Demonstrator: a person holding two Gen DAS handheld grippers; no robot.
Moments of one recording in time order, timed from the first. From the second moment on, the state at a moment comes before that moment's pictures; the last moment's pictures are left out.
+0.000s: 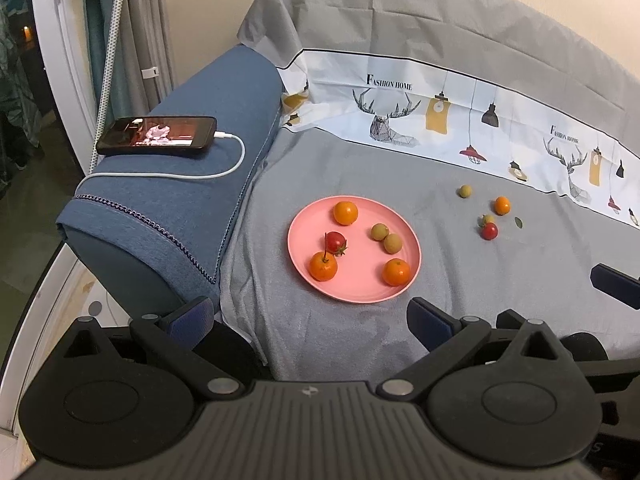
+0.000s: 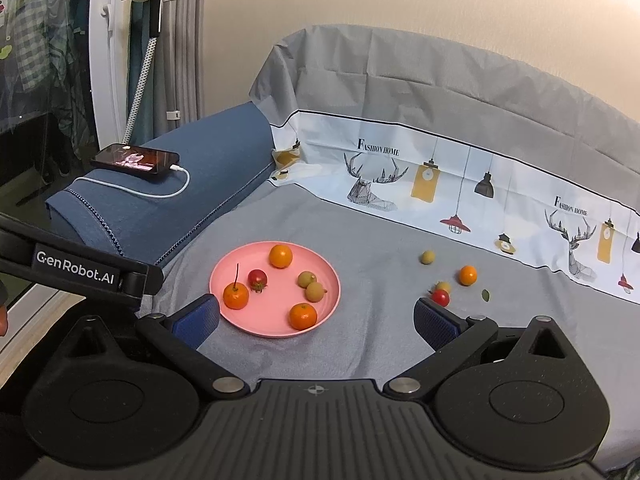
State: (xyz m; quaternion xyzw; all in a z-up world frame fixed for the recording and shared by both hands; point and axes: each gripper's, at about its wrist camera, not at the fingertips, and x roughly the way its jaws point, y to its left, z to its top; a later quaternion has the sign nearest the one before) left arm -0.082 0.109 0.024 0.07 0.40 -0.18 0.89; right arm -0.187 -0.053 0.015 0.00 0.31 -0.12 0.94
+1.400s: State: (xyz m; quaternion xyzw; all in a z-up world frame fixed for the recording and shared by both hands) left arm -0.054 0.066 -0.013 0.15 0.46 -0.17 0.85; right arm -0.169 -0.094 -0.018 0.06 0.35 -0.12 0.93
